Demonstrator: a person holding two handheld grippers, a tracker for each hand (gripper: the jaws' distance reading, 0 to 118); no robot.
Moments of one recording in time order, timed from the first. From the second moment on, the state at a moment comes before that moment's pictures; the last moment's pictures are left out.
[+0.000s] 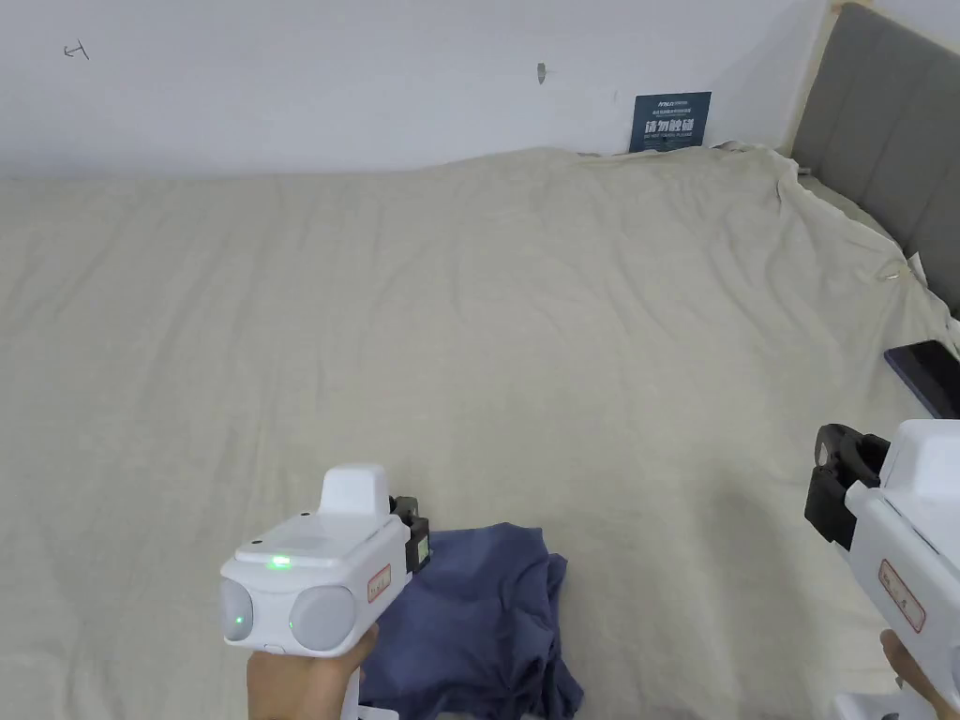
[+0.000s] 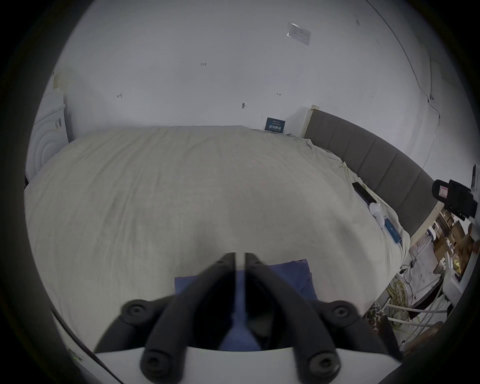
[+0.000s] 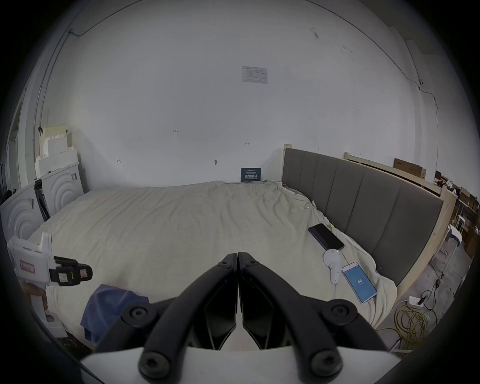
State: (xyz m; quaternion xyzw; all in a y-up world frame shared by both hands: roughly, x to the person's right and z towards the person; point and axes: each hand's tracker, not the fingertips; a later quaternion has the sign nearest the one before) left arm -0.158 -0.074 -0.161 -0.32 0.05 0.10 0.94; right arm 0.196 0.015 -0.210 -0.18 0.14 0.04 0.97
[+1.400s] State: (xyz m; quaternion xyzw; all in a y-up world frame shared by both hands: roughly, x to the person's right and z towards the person) left arm -0.049 -0.113 -0.170 -0.33 -0.06 0.00 0.94; right arm 0.216 0.013 -0.210 -0.18 0.12 0.04 0.97
